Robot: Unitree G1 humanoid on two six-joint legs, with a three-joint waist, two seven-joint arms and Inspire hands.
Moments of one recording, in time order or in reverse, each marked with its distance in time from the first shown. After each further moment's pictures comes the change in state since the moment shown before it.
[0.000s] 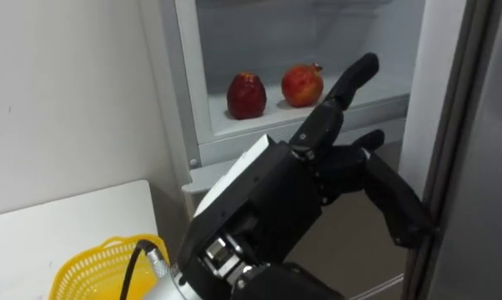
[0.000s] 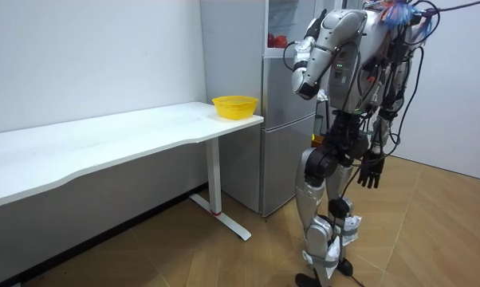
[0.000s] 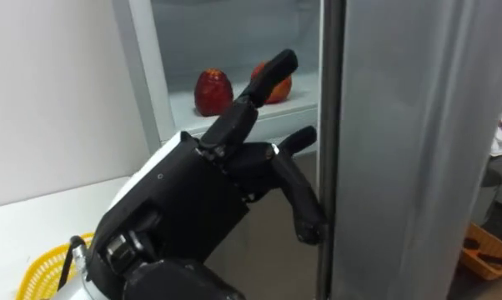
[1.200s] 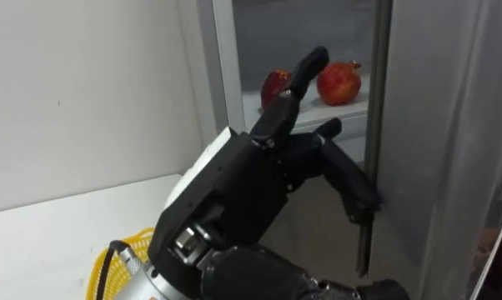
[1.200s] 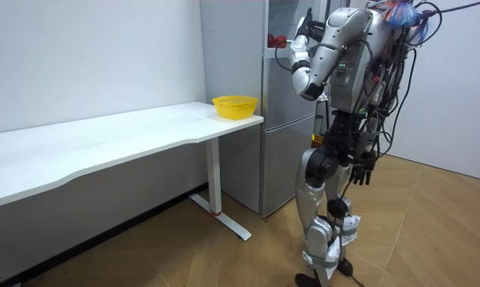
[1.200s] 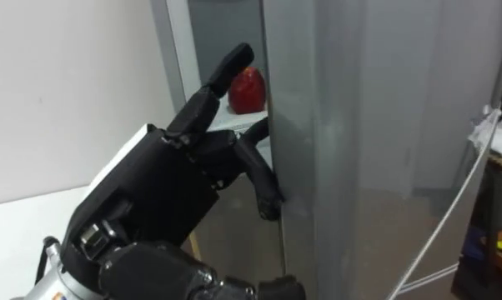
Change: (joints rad) left arm 0.028 0.006 0.082 -0.004 -0.001 0.002 0.007; right arm -0.015 -0.002 0.000 -0.004 -0.077 0.005 0.000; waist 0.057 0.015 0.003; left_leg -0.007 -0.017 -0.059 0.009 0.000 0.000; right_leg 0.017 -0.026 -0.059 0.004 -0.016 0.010
